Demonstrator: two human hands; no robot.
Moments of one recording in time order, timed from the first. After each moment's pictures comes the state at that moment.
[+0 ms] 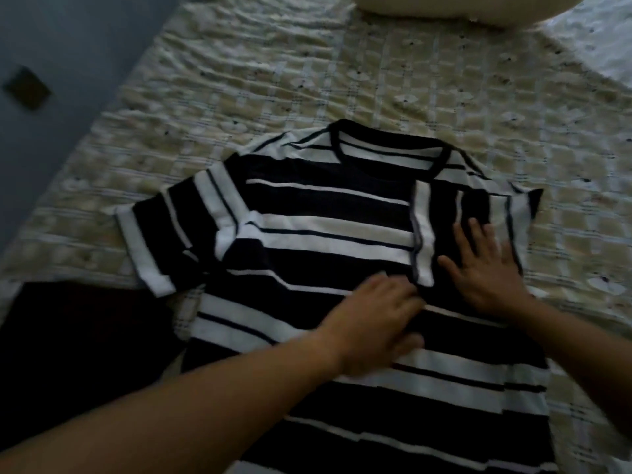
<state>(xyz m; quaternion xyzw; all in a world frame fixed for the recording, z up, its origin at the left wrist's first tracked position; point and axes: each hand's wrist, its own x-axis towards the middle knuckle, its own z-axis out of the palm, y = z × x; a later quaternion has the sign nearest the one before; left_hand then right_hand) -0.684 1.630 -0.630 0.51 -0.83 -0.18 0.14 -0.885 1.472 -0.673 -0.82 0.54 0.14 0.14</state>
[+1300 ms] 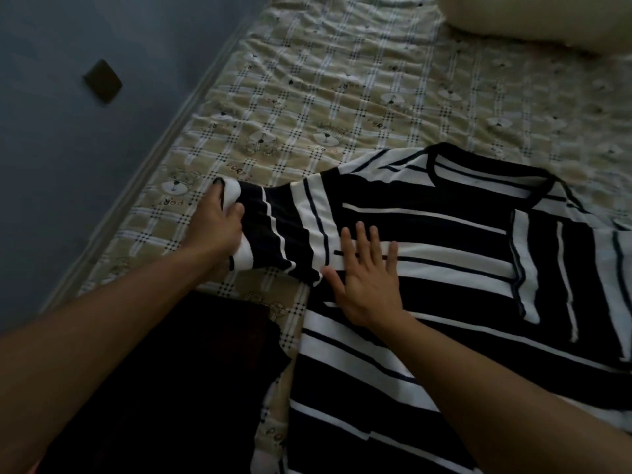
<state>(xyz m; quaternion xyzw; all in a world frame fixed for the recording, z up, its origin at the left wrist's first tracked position) -0.357 1.677 -0.596 0.85 -0.25 -0.28 0.36 -0.591 1.608 -0.669 -0.89 0.43 0.07 0.17</state>
